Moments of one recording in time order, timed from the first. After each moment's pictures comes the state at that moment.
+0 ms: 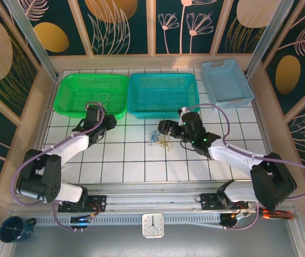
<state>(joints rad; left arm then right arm) -0.27 1.42 0.71 -0.03 -0.02 -0.61 0.66 1.29 0.66 0.09 -0.11 0.74</state>
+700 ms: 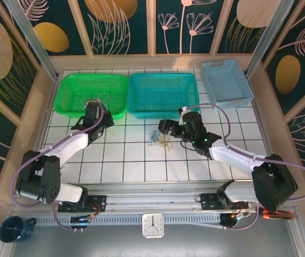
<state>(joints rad) -0.27 1.38 0.77 -0.07 -0.04 -0.58 0.66 1.28 0.66 0.10 -0.11 0.74</state>
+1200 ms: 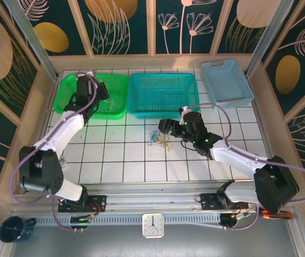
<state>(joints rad) -0.19 1.55 1.19 -0.12 -0.08 -0.49 0.66 1.24 0.66 0.10 -0.11 0.74</state>
